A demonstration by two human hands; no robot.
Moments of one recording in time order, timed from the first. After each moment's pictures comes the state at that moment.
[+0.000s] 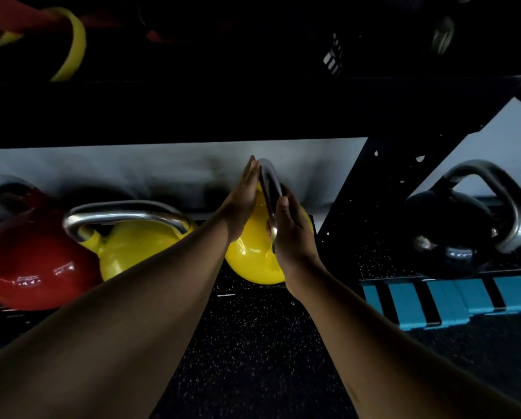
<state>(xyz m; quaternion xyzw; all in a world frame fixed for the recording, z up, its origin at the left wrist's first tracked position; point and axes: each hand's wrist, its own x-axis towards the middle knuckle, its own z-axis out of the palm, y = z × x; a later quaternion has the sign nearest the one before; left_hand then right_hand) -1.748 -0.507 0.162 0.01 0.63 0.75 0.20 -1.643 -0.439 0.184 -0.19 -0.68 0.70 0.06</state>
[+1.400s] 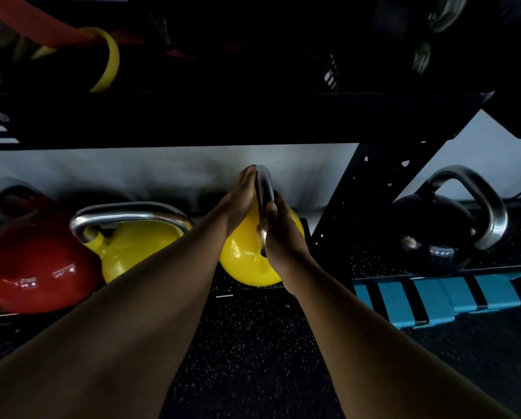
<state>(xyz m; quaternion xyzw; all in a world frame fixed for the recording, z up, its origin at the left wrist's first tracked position) -1.754 -0.516 0.165 0.05 0.73 0.66 0.19 -1.640 -0.448 0.187 -0.19 -0.75 0.63 0.00</state>
